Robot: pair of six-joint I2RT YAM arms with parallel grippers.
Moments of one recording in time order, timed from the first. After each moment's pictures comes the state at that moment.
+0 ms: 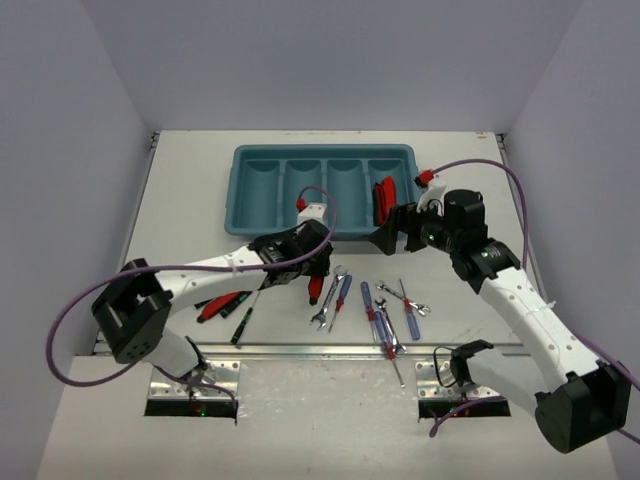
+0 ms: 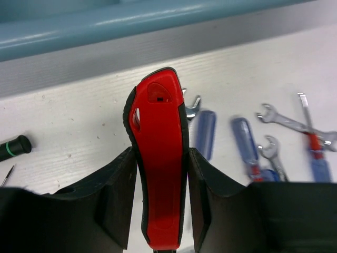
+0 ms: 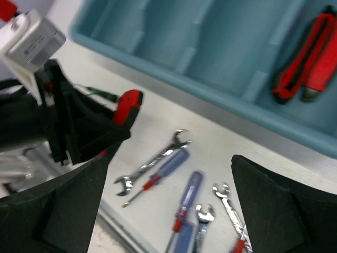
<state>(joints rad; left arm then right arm) -0.87 1.50 0.95 -0.31 -0.32 -0.66 0.32 1.01 0.79 -0.27 -0.35 0.23</state>
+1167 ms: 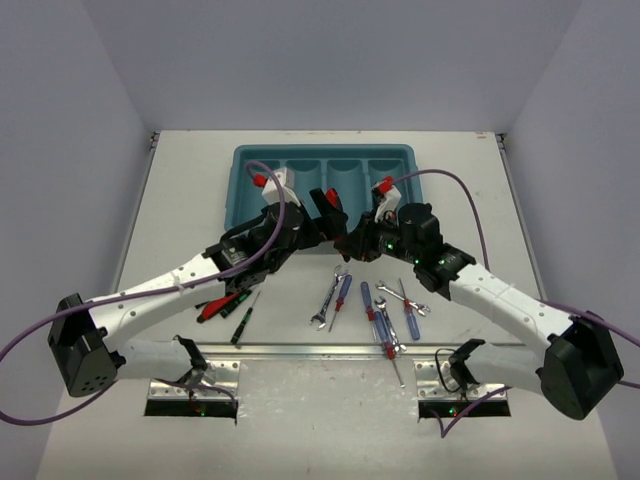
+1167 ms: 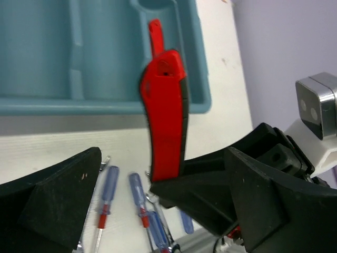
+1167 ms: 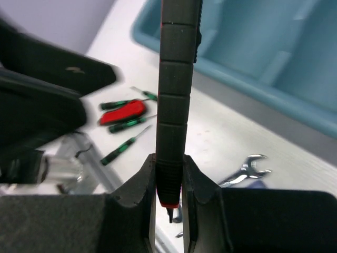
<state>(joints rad) -0.87 1.21 0.97 -0.14 -0.40 -0.90 0.61 1.15 0.66 0.17 -0.34 0.51</state>
